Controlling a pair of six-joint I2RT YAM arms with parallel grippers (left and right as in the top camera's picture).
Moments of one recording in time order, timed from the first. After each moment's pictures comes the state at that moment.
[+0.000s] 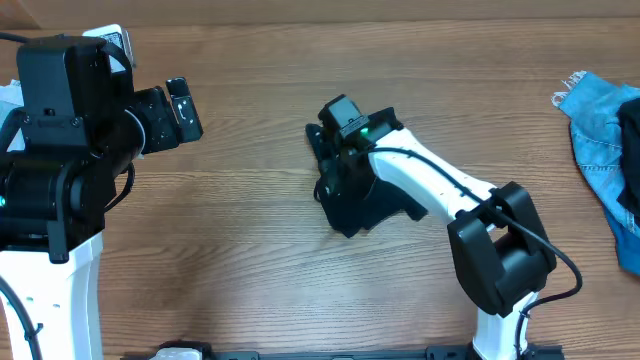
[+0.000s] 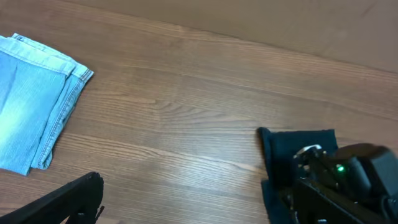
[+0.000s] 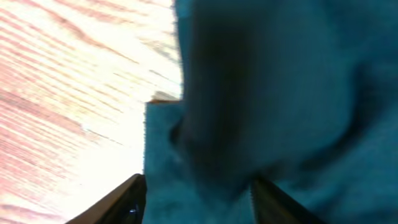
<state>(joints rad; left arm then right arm) -0.07 1.38 1.98 -1.36 -0.07 -0.28 0.60 2.01 1.49 -0.85 -0.09 0.23</state>
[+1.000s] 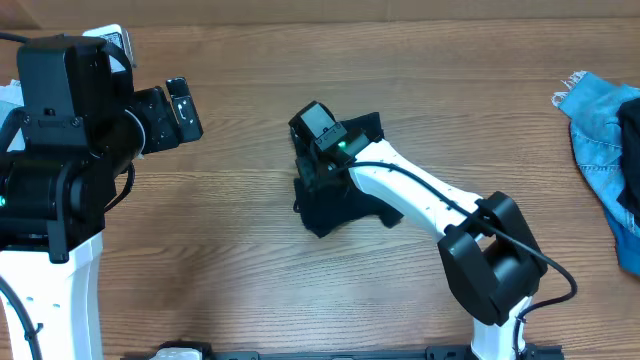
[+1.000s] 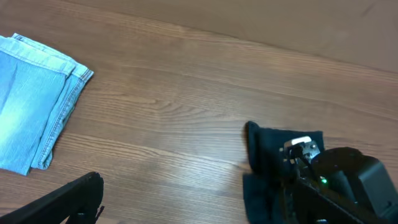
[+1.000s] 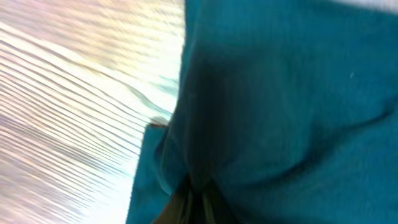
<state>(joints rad) -0.07 1.38 1.98 -1.36 -0.07 -0.28 0.69 2.00 1.52 -0.70 0.03 0.30</state>
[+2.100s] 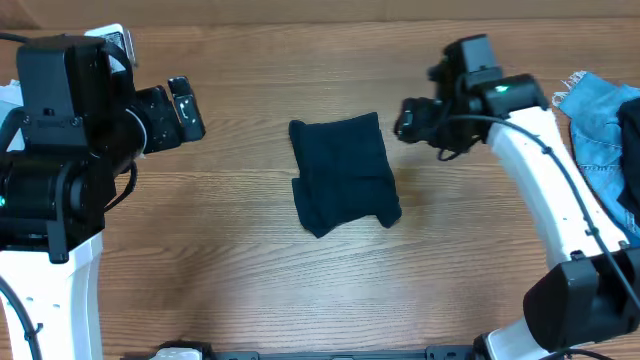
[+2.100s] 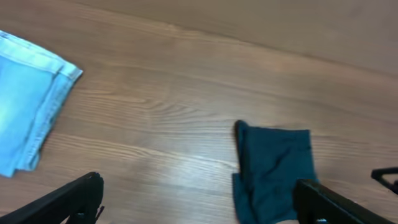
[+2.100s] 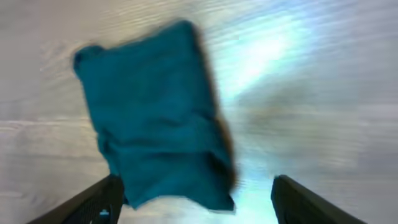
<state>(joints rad) -0.07 1.38 1.98 -1.34 -0.01 -0.31 0.18 1.73 1.57 -1.09 -0.24 0.36</state>
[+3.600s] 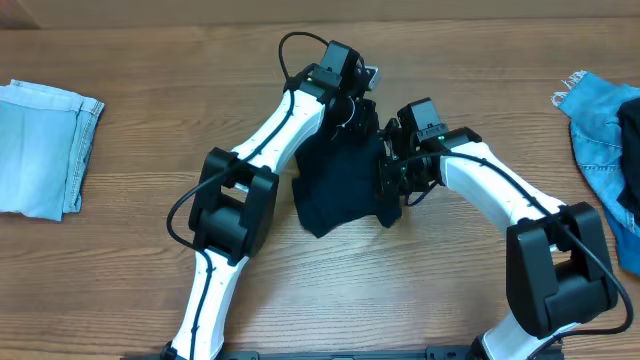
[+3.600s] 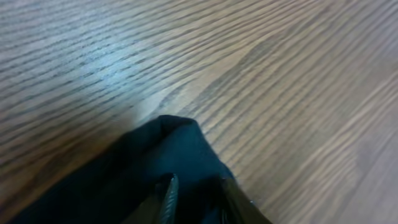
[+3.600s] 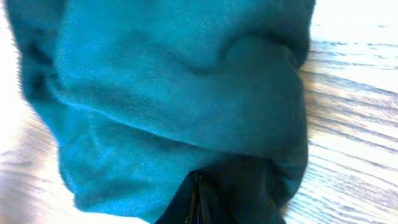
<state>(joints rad) -0.48 2.40 1.97 -0.65 0.42 -0.18 0.32 1.81 1.15 -0.67 -0.36 0.23</state>
